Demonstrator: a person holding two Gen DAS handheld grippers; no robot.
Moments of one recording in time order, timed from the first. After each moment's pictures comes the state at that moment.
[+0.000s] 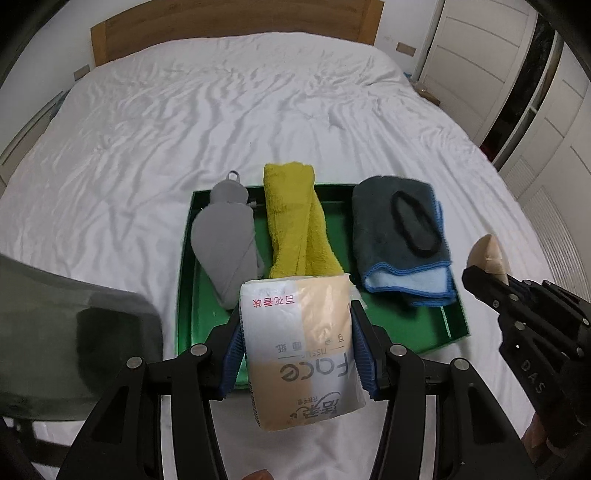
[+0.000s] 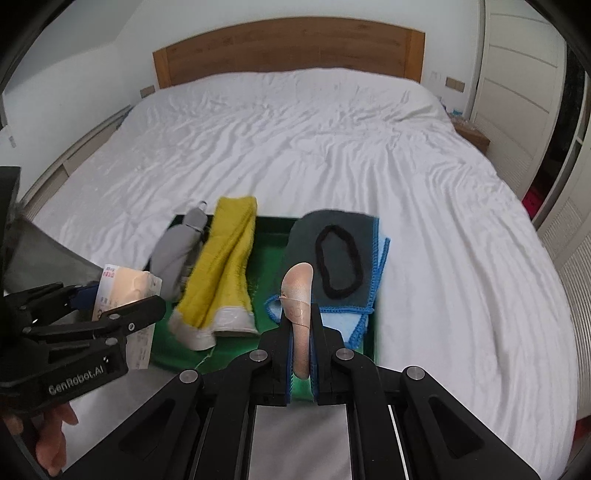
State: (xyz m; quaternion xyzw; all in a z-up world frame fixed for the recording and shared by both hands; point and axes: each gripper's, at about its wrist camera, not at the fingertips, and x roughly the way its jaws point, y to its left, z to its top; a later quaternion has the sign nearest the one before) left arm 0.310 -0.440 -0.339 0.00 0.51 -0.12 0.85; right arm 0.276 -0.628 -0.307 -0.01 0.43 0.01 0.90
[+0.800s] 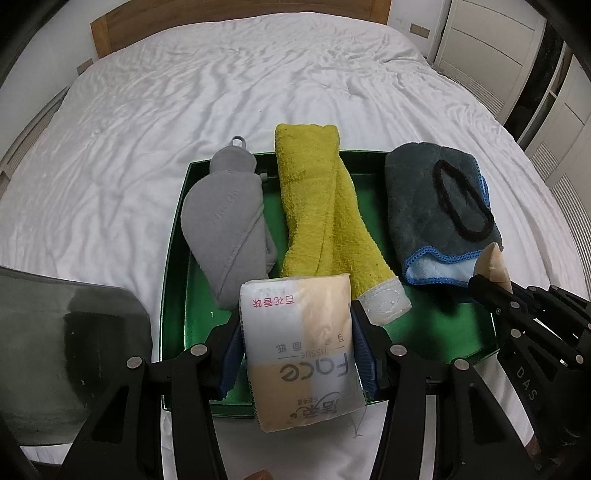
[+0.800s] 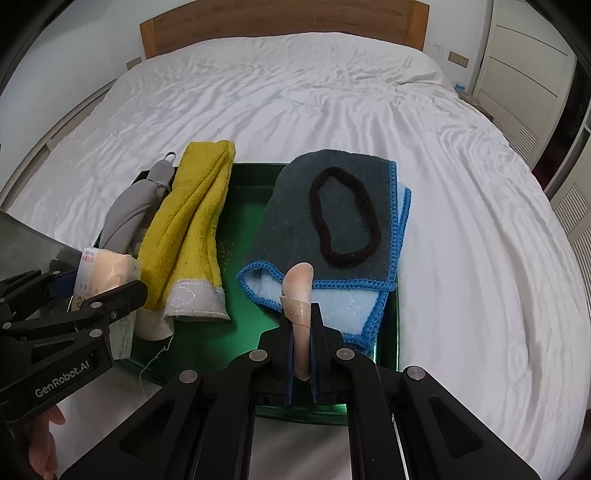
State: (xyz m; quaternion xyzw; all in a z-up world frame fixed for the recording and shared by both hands) left arm 0.324 -0.446 -0.386 0.03 0.53 -0.09 0.84; right arm 0.332 -0.629 -0.379 -0.02 0.47 0.00 0.88
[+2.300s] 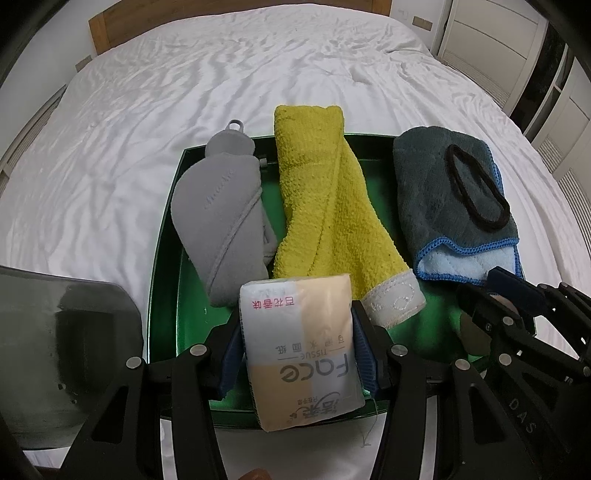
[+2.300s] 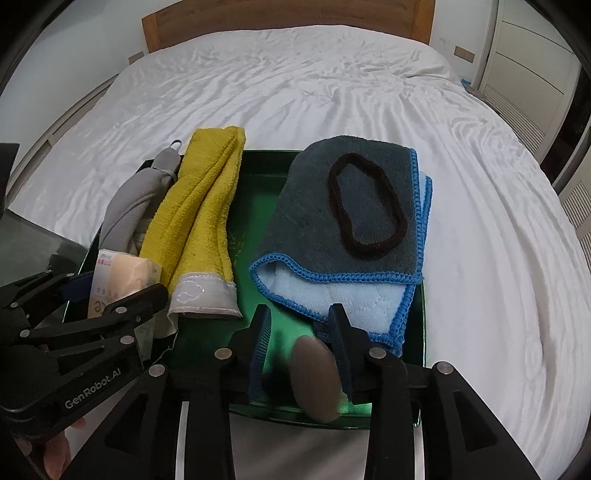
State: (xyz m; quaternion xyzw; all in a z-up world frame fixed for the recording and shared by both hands) left arm 0.331 -0.447 -0.401 0.03 0.54 -0.08 0.84; right arm 0.337 -0.623 -0.390 -0.02 0.48 0.01 0.88
